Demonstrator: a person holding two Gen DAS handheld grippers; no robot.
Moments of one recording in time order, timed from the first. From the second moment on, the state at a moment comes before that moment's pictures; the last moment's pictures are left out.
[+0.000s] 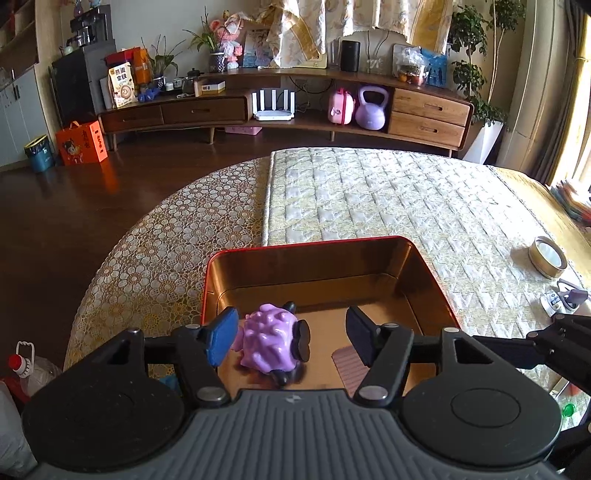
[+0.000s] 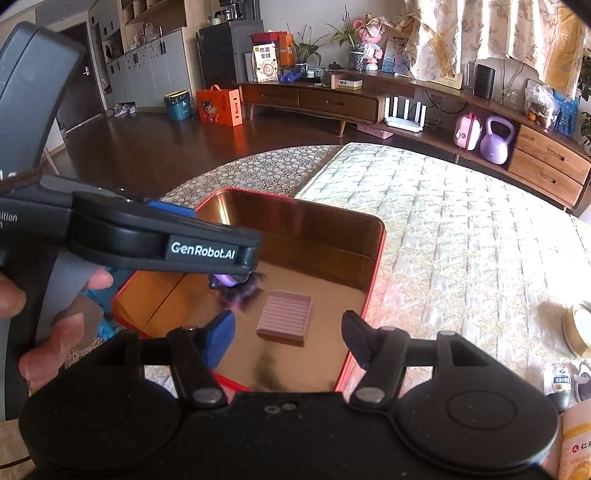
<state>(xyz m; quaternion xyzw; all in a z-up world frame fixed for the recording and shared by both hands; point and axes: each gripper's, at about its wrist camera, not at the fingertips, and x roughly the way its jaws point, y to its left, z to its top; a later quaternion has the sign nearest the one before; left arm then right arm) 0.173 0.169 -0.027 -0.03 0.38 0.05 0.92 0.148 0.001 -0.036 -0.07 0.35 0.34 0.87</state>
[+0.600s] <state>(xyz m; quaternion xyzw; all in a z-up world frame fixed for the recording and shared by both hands) 0.116 0.112 0.004 -0.02 0.33 0.00 0.94 0.109 -0.094 -0.023 0.02 0.33 0.30 0.90</state>
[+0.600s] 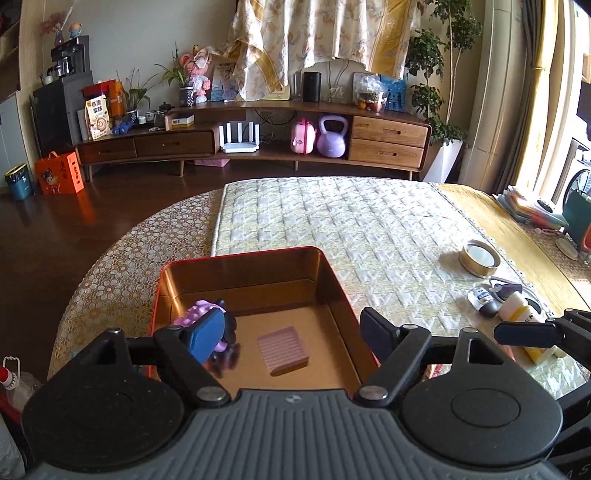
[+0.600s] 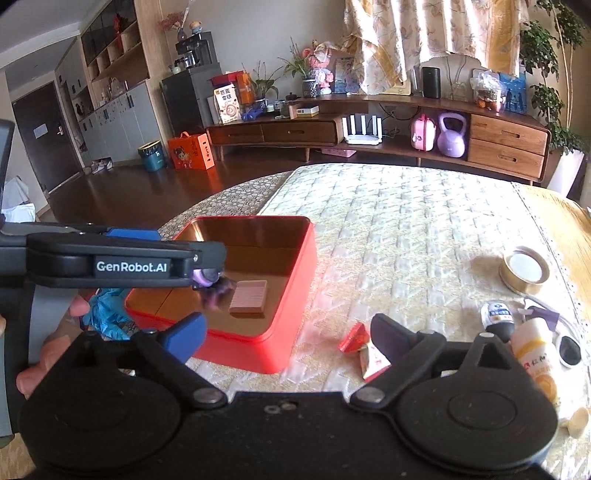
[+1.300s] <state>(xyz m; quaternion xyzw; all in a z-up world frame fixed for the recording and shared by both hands) 0.077 0.022 -0.023 -0.01 0.33 -0.07 0.94 0.061 -0.220 -0.049 0.03 0.32 0.22 0.92</state>
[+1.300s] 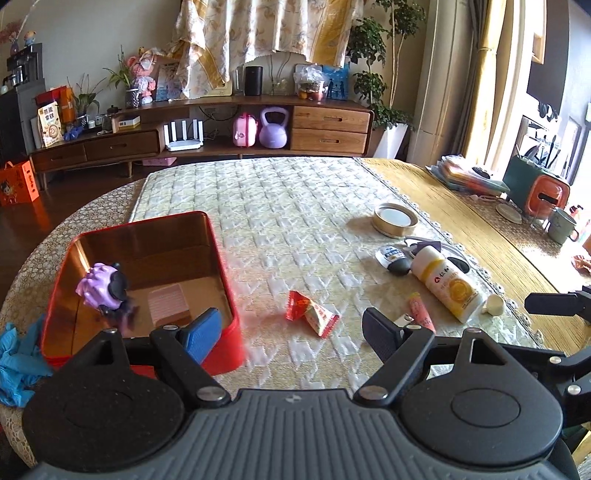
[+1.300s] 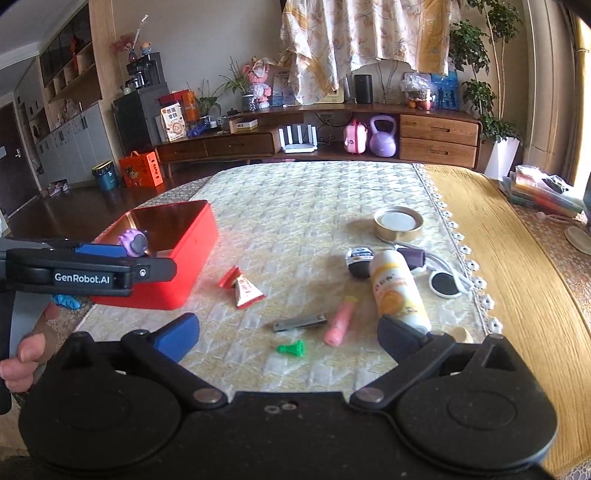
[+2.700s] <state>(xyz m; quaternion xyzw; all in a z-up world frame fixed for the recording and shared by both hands) 0.101 -0.091 -0.100 0.04 0.39 -0.13 0.91 0.127 -0.295 -0.122 0.01 0.36 0.15 0.92</state>
